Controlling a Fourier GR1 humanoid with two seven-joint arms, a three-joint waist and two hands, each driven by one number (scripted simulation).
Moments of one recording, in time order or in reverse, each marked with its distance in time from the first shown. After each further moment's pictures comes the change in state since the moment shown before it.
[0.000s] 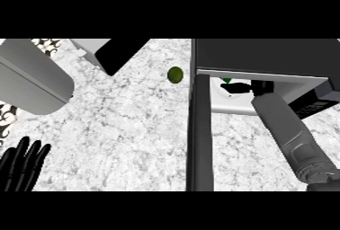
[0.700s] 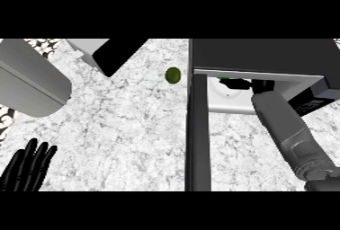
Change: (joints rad) left arm 0.014 -0.021 -0.042 -0.006 -0.065 0.005 -0.005; right arm -0.026 0.007 -0.076 0.026 -0.050 -0.061 -0.049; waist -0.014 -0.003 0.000
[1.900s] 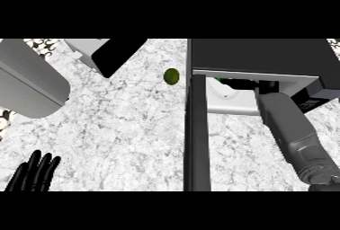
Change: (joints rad) left arm 0.098 -0.046 -0.085 -0.051 -0.082 0.015 -0.021; right arm 0.047 -0.013 -0.078 -0.077 -0.109 0.235 -0.084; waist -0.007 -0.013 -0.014
